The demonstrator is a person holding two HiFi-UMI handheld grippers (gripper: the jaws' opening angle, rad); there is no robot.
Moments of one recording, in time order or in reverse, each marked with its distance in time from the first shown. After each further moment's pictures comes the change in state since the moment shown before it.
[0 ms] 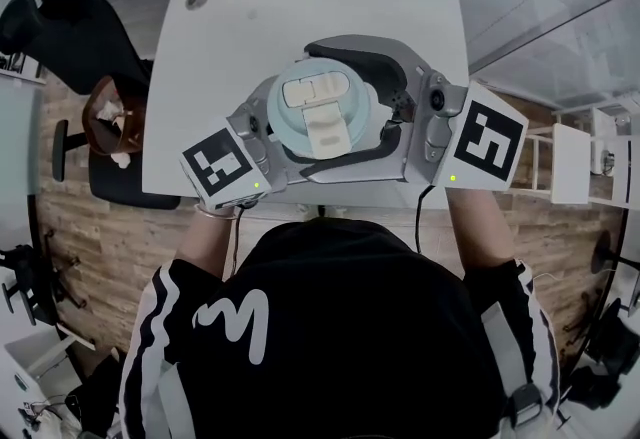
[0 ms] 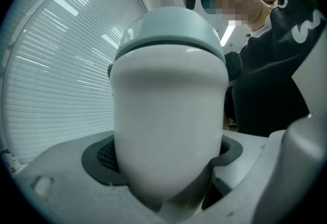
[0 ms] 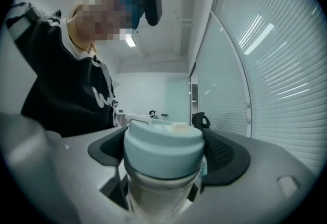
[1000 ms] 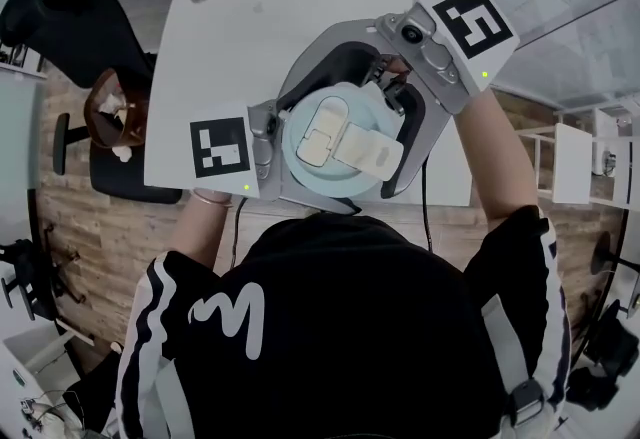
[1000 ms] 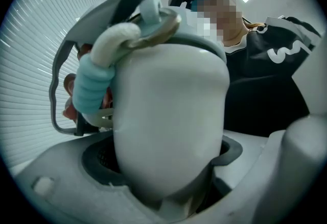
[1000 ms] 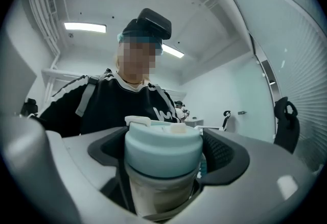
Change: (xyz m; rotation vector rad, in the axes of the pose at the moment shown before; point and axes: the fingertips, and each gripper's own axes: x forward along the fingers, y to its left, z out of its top) left arm 0.007 -0.067 0.016 -0.001 -0.006 -0.439; right arm -0.028 0.049 0.021 0.105 -0.023 0.926
